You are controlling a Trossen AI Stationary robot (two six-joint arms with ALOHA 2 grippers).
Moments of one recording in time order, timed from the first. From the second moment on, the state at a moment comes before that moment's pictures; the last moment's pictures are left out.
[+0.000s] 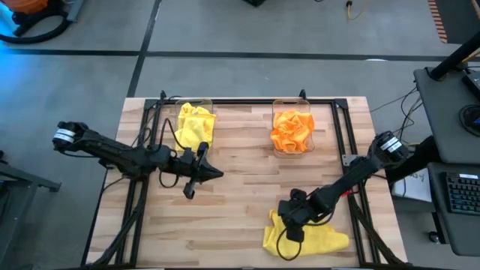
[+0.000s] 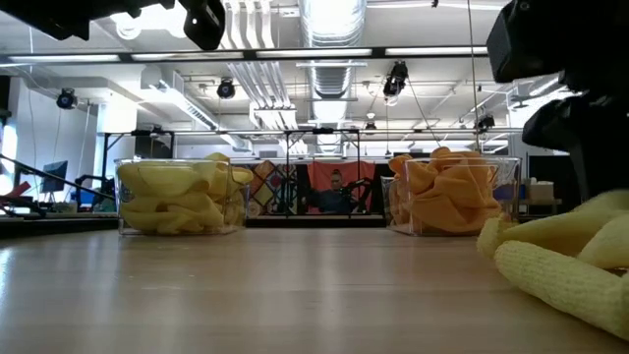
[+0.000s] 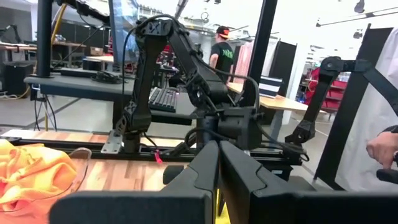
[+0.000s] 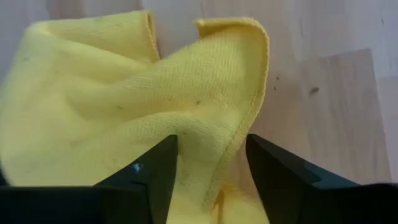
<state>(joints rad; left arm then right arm) -0.21 1.11 0.51 0.74 0.01 -0.17 0.59 1.70 1.01 -0.54 0.05 0.80</state>
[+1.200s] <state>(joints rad) -0.17 1.00 0.51 0.66 -0.27 0.05 0.46 1.40 1.01 -0.14 0.26 0.13</state>
